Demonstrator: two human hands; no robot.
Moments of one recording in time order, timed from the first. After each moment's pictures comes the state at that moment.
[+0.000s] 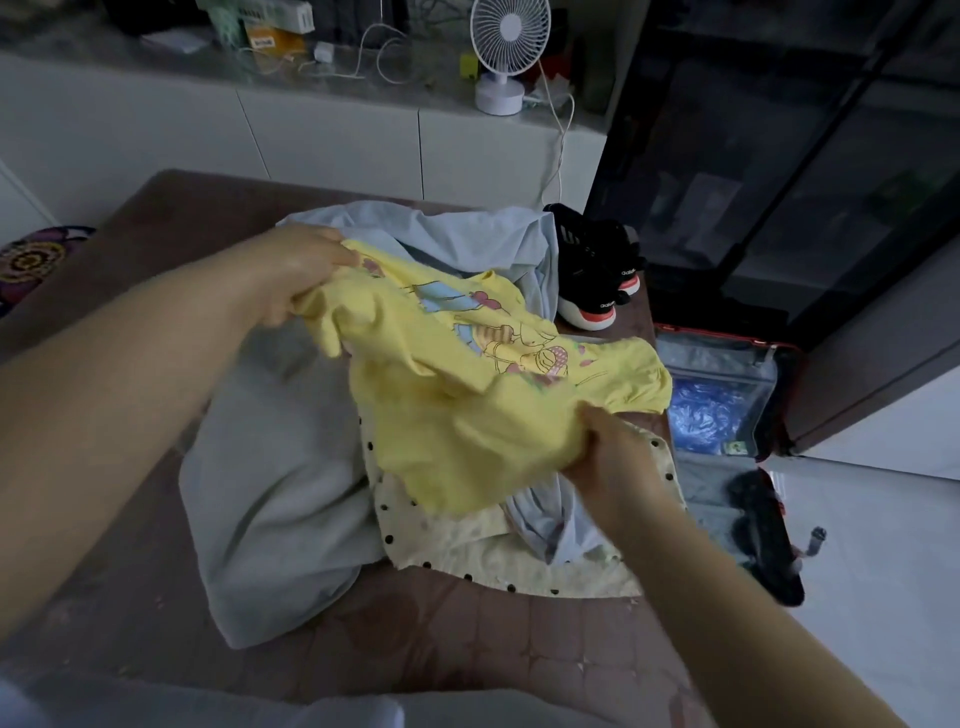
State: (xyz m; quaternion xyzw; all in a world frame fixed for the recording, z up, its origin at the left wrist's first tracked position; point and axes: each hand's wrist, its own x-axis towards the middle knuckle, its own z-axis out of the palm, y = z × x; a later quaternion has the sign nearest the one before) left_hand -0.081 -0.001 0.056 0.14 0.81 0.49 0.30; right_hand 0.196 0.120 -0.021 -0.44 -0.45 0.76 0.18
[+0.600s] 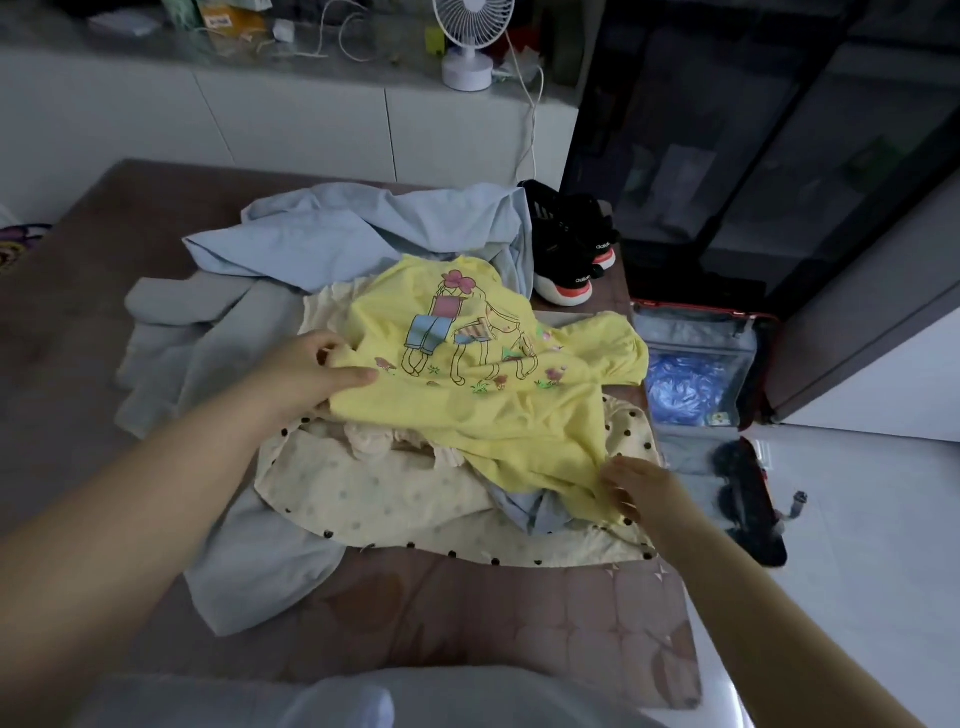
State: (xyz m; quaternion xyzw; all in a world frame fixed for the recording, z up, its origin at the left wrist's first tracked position) left_hand -0.019 -0.031 -0.026 0.16 0.83 0.41 0.35; right_hand 0.281 0.178 -0.127 -0.53 -0.55 0.64 0.06
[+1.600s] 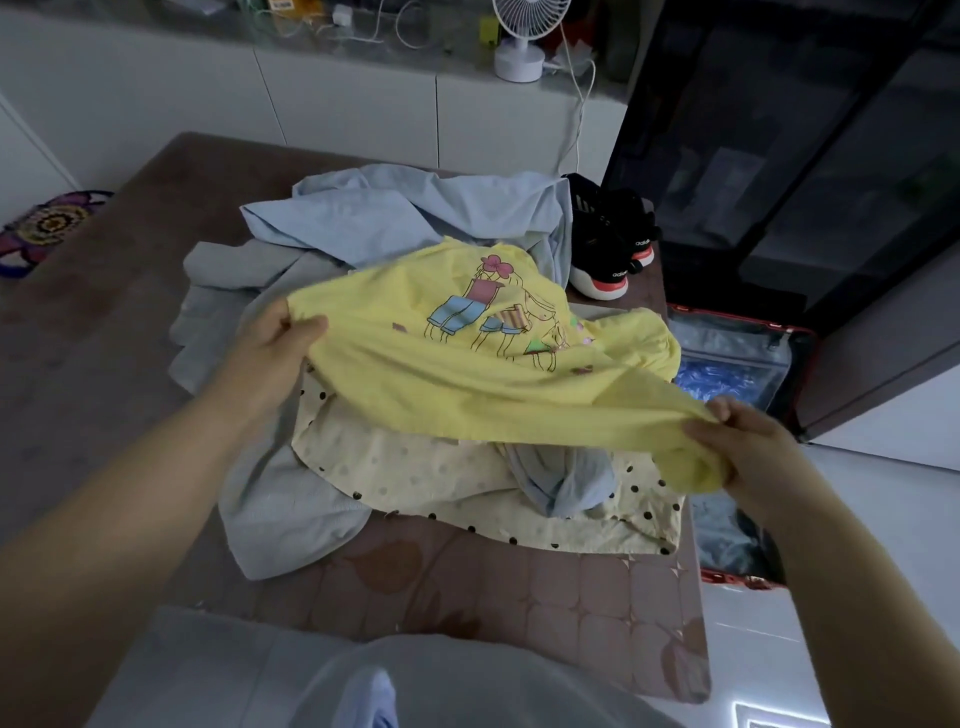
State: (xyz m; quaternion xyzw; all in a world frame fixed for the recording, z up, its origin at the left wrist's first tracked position) left_hand -0.005 -0.088 -0.018 0.13 0.79 0.58 0.16; right_hand 0.296 0.199 -0.037 -0.41 -0.55 0.71 0.15
